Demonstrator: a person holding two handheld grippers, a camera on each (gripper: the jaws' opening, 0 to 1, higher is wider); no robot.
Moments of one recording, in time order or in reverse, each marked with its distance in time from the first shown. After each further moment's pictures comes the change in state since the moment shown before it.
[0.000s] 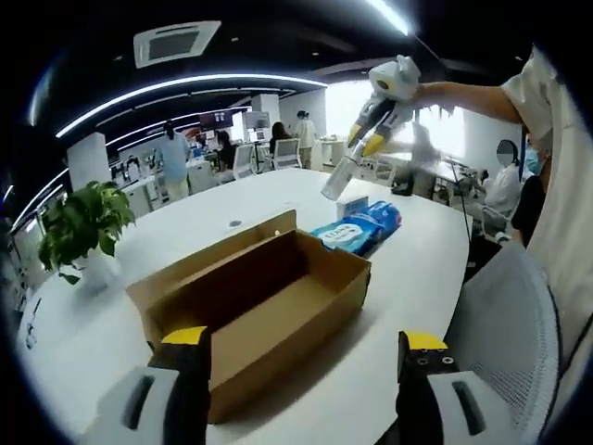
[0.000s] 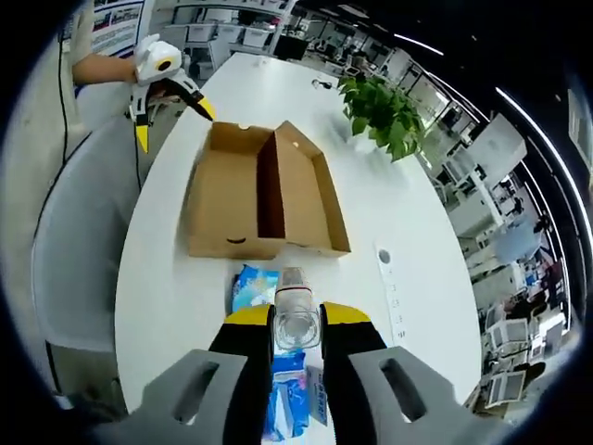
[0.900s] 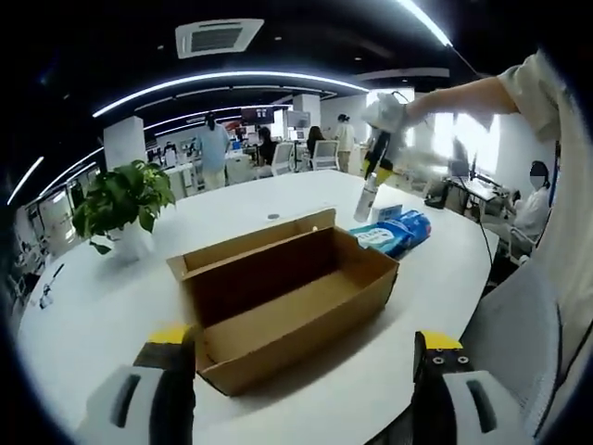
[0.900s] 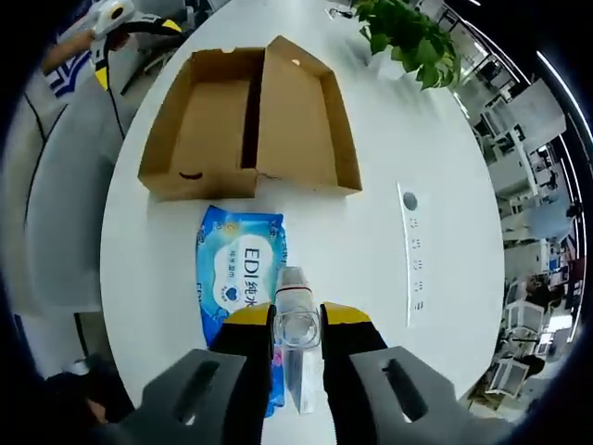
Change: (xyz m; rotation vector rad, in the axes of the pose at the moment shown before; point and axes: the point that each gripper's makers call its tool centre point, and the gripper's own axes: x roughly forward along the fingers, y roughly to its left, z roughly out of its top) left arm -0.024 0.020 -0.011 -0.099 -0.003 0.126; right arm 0.073 -0.044 -0.055 0.010 0.302 0.167
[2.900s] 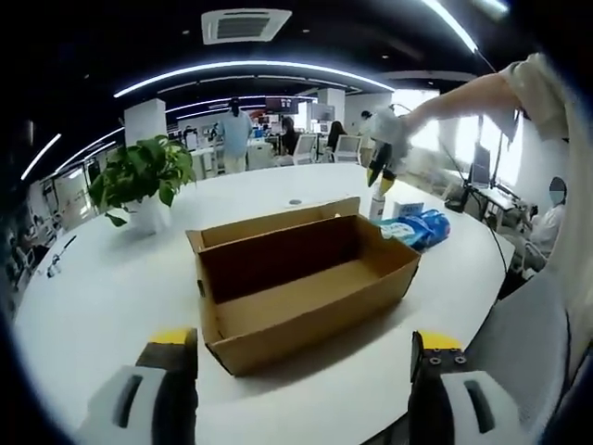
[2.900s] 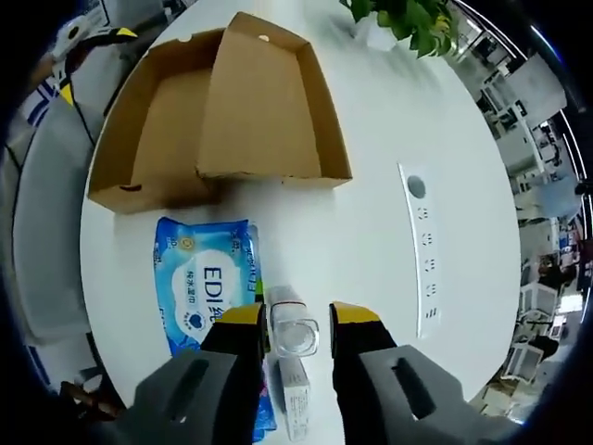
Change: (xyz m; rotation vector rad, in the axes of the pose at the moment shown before) left arm 0.001 0.026 -0.021 -0.104 0.034 0.102; right arm 0.052 -0.026 0.006 0.081 0.036 0.037
